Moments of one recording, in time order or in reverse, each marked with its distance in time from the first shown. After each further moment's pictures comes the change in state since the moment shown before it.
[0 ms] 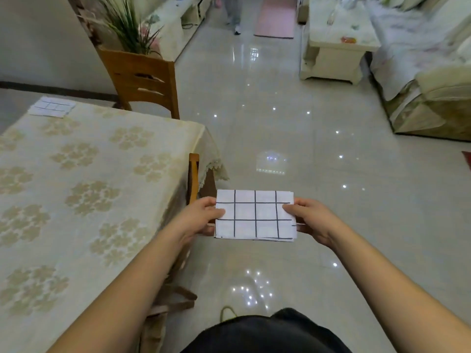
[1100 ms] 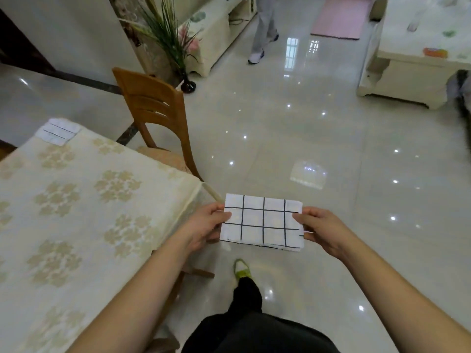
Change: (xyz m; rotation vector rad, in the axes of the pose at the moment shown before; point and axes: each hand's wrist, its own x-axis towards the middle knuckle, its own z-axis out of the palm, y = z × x) left_hand 0.283 0.178 0.012 -0.186 0.173 -0.073; right_hand 0.316 -0.195 -0.107 -0.013 -0.164 0.057
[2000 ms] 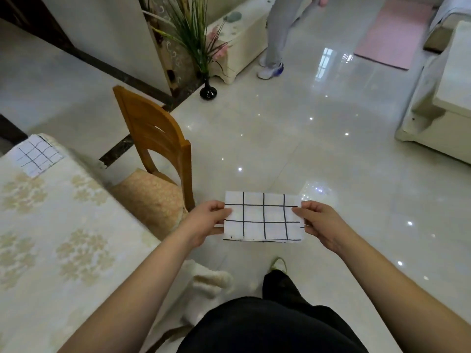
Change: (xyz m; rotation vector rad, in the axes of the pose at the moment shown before) left_hand 0.254 0.184 -0.078 -0.163 0.147 0.018; right_hand 0.297 -0.229 0.029 -0.163 -0.034 -0.006
